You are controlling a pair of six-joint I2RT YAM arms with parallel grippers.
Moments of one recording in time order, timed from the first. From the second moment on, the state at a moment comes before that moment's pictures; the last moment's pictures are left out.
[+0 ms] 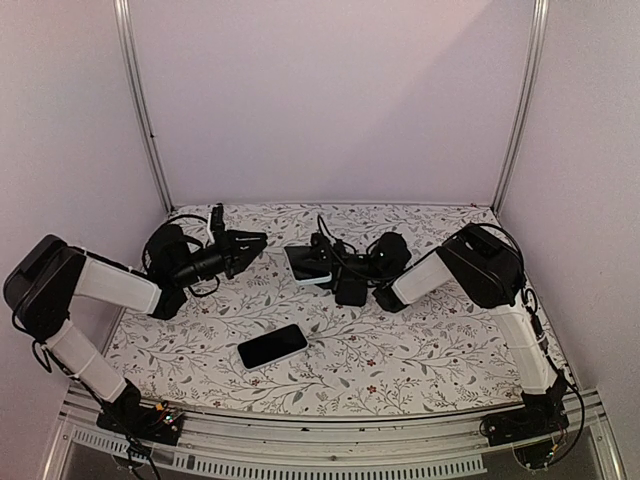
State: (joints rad) left arm -0.44 1.56 0.55 1.07 0.54 -1.21; right arm 0.75 2.42 1.37 1.45 -0.94 2.00
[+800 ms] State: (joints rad) left arm -0.44 1.66 0.69 0.89 0.63 -1.26; right arm 0.79 2.41 1.50 1.36 -1.16 1.87
